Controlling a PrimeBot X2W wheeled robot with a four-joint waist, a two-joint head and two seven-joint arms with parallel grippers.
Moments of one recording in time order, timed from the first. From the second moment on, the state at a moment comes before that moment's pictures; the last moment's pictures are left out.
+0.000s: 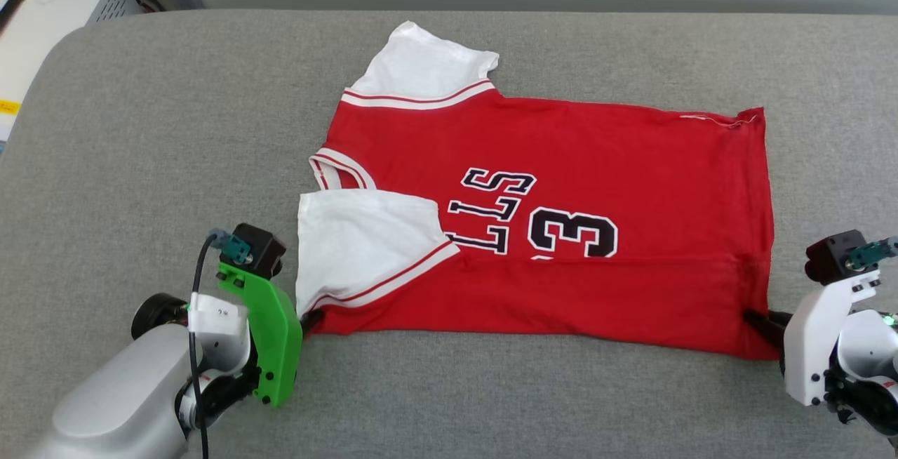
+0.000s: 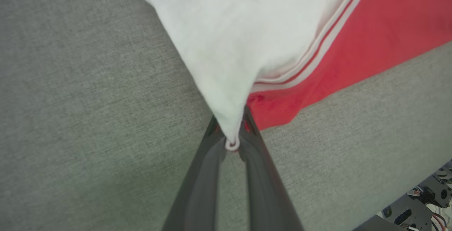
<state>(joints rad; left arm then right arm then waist) -0.56 0.66 -0.90 0.30 -0.99 -0.08 0.39 -0.34 -0.66 0.56 0.35 0.84 0.13 0.42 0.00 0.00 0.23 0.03</state>
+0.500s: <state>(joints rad) -0.42 0.75 -0.90 0.13 -1.04 -0.03 0.40 -0.21 -0.80 0.49 0.17 0.94 0.13 0.39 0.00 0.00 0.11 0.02</state>
